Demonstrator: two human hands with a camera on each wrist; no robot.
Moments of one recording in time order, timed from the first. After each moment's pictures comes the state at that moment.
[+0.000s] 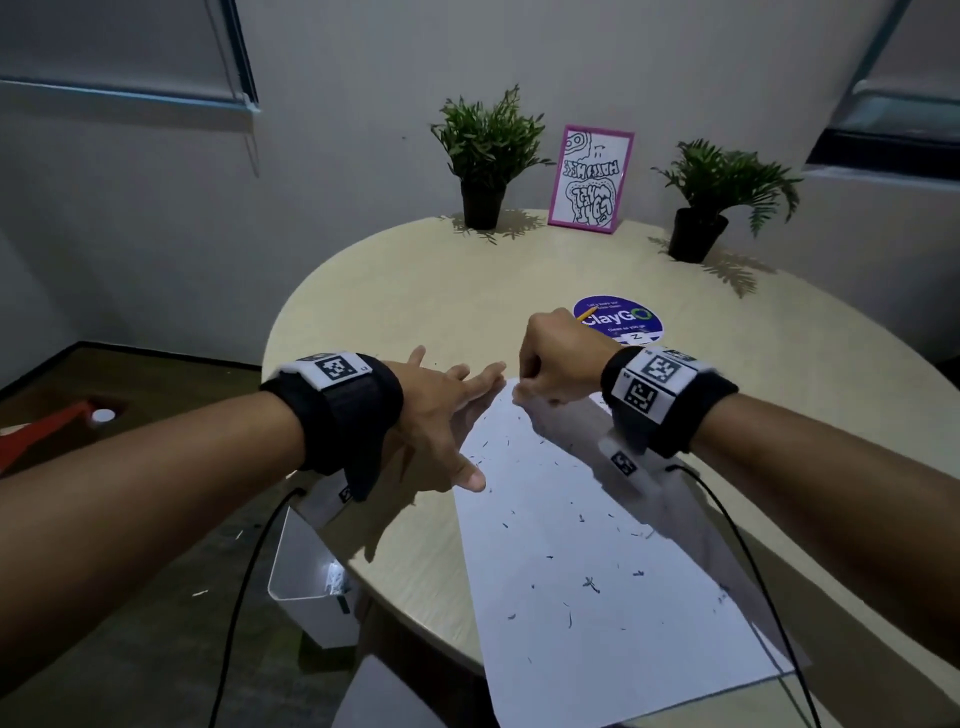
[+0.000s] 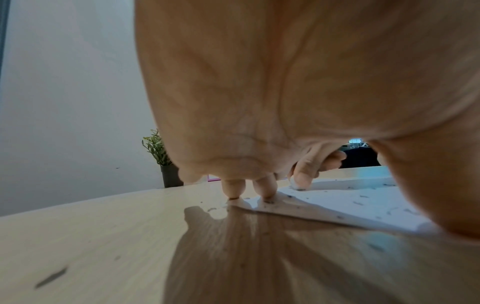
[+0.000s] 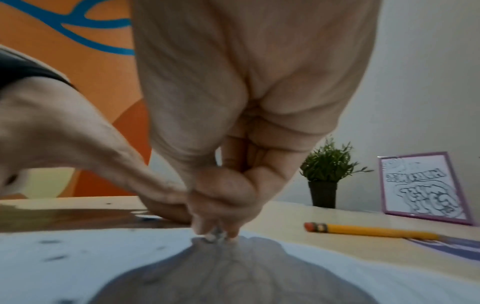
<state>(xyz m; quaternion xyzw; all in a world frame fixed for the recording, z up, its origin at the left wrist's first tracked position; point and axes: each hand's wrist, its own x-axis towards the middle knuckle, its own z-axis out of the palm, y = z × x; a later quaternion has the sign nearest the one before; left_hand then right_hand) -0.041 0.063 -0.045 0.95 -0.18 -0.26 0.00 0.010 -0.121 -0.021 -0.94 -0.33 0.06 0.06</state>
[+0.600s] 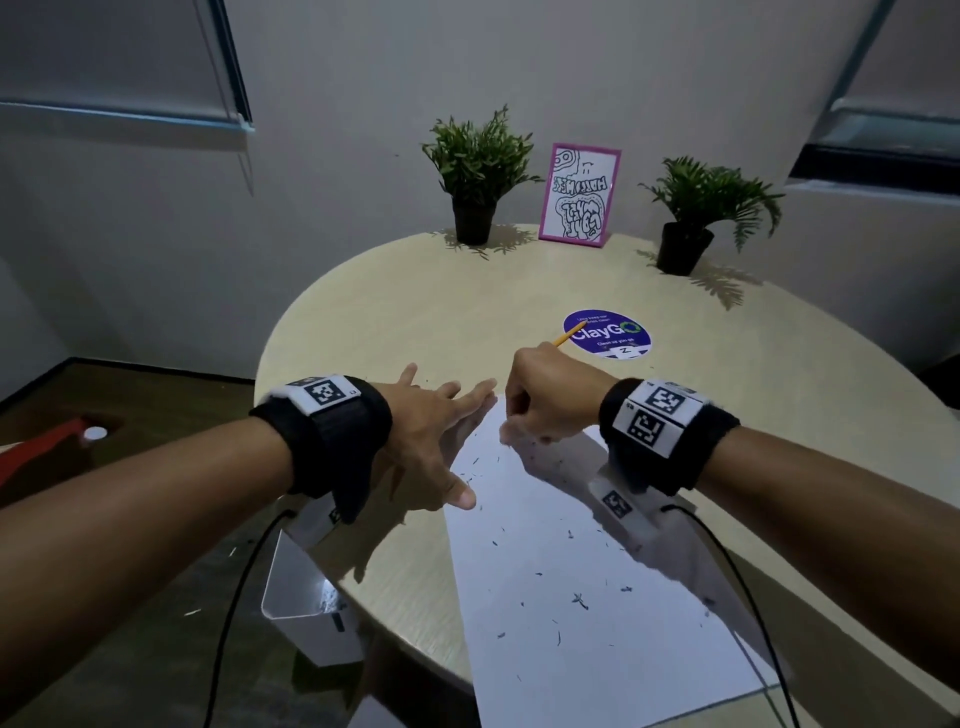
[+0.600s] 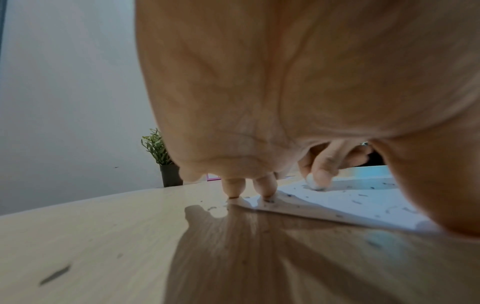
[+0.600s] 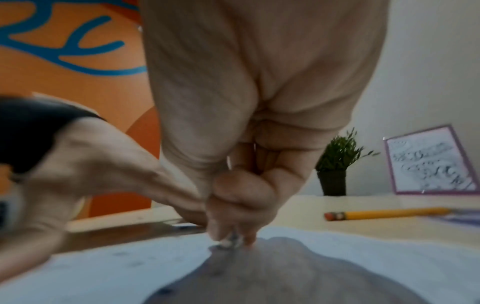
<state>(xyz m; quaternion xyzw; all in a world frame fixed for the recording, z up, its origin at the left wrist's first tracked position) -0.040 0.065 -0.045 0.95 -0.19 -0.25 0.00 -0.005 -0.123 -0.022 -0.94 -0.32 0.09 0.06</state>
